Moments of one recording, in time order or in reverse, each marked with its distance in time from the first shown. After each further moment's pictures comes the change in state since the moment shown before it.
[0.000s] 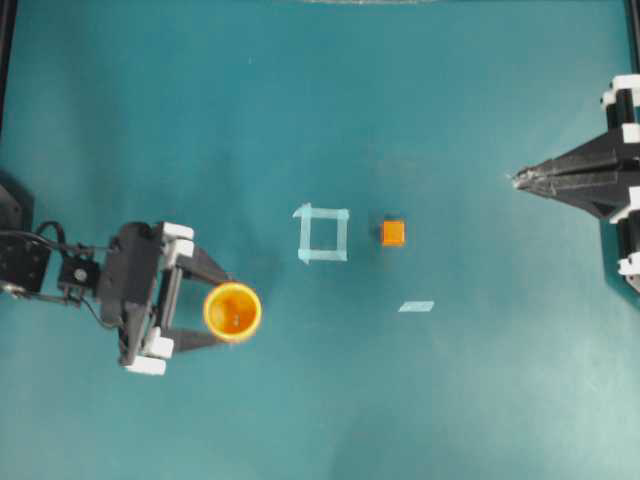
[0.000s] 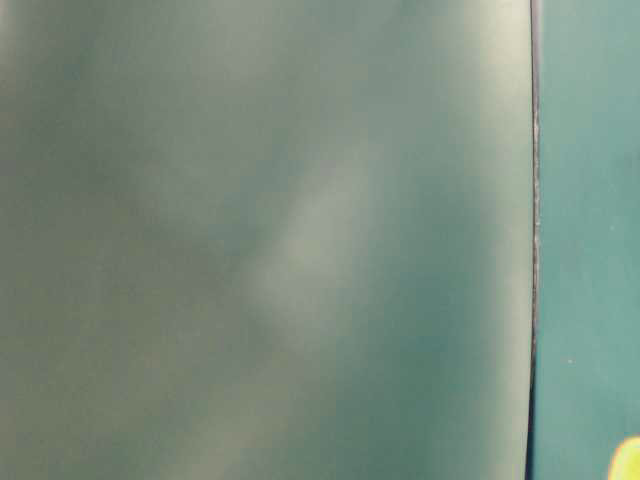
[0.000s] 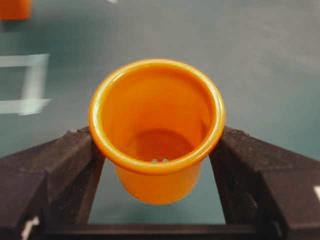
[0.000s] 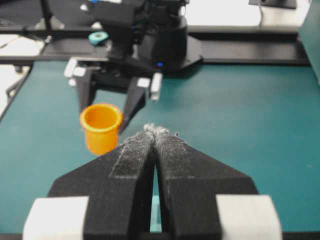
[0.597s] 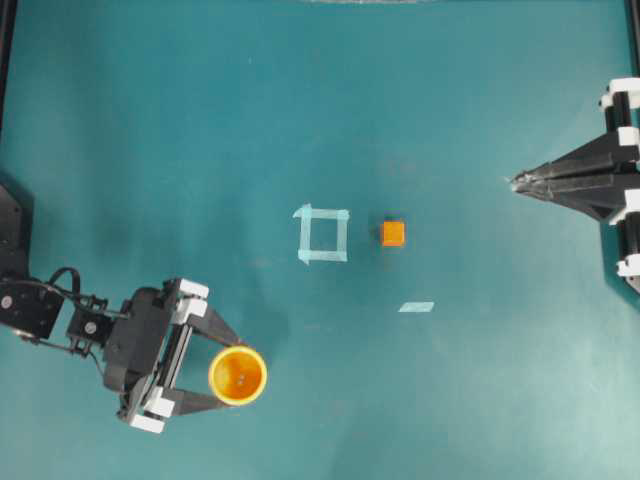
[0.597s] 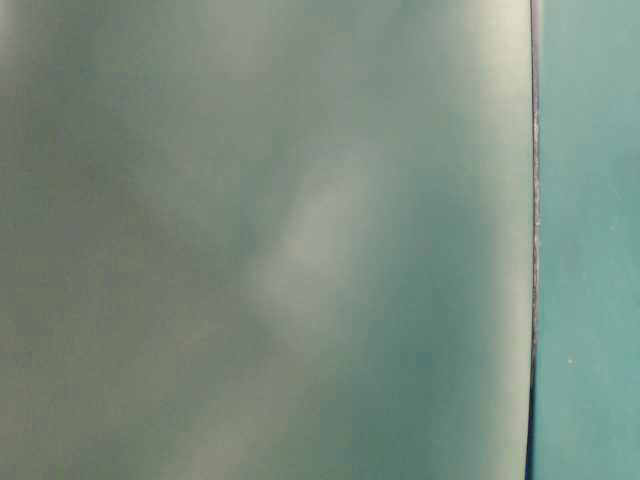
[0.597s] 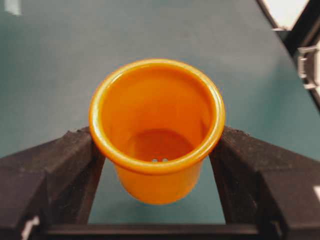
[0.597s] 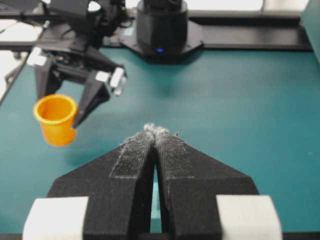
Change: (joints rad) left arm -0.158 0.066 -0.081 -0.057 0.000 0.023; right arm 0.000 0.000 0.000 0.000 0.035 0.000
